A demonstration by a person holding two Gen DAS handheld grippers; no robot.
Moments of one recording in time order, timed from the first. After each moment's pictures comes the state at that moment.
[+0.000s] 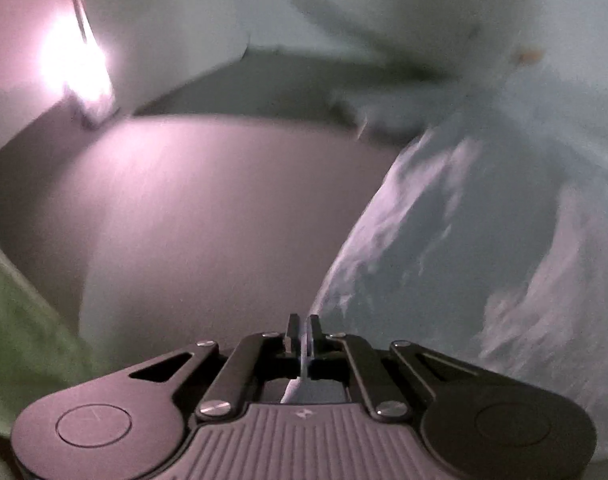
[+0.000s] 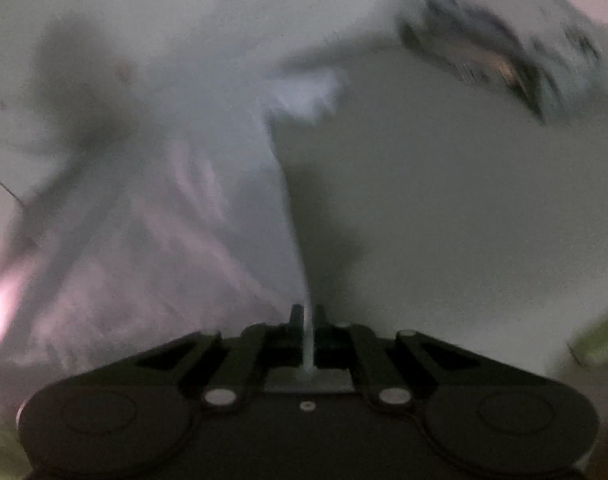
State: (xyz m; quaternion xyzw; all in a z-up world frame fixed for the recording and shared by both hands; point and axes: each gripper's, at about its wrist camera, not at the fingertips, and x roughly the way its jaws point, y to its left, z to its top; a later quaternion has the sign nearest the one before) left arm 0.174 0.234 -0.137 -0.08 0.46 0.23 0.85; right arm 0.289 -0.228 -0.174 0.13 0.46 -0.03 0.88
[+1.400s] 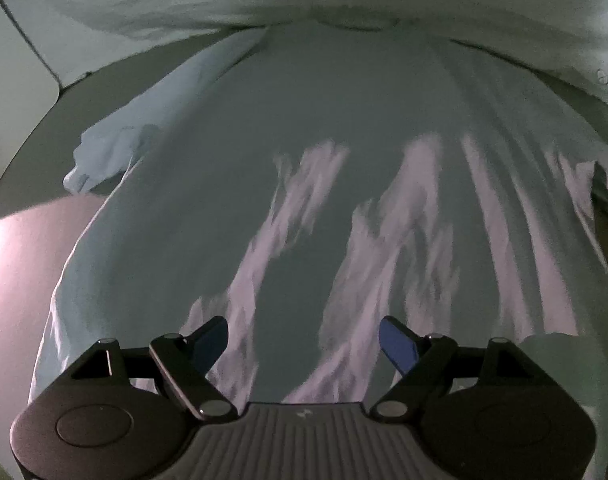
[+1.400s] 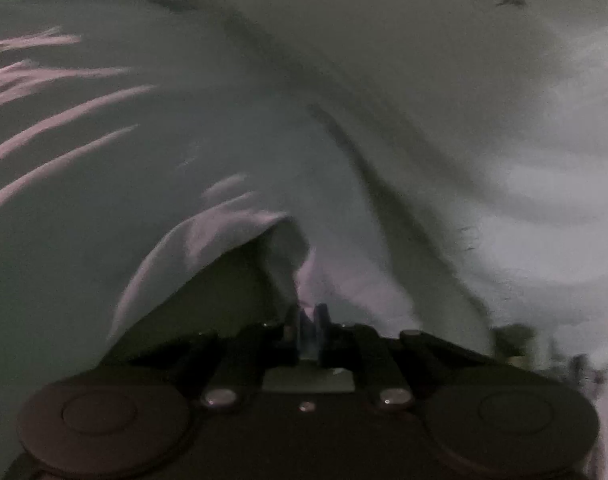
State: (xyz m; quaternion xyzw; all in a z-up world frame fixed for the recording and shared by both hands) left arm 0.418 0.028 -0.171 -0.01 0.54 0.13 0.83; right arm 0.578 -0.196 -0.230 -0.40 0.29 0.15 0.86
